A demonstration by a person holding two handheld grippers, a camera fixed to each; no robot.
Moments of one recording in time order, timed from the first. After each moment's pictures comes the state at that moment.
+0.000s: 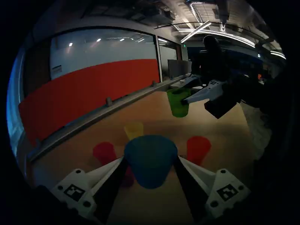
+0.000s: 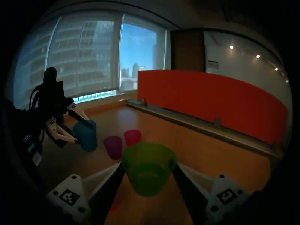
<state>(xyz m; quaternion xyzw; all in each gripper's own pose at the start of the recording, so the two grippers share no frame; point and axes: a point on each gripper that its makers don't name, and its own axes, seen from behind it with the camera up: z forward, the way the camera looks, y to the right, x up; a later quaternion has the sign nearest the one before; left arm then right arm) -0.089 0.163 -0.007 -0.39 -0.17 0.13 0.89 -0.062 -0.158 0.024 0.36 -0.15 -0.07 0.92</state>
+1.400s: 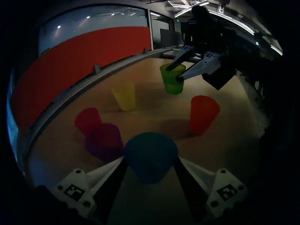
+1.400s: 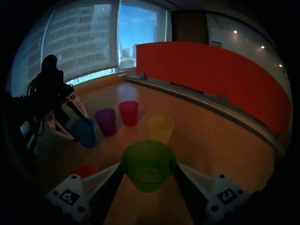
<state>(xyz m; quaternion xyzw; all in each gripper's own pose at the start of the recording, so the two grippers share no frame) -0.180 0.151 -0.004 -0.41 -0.29 0.19 0.84 -0.139 -0.156 0.037 0.36 -0.24 -0.10 0.90</state>
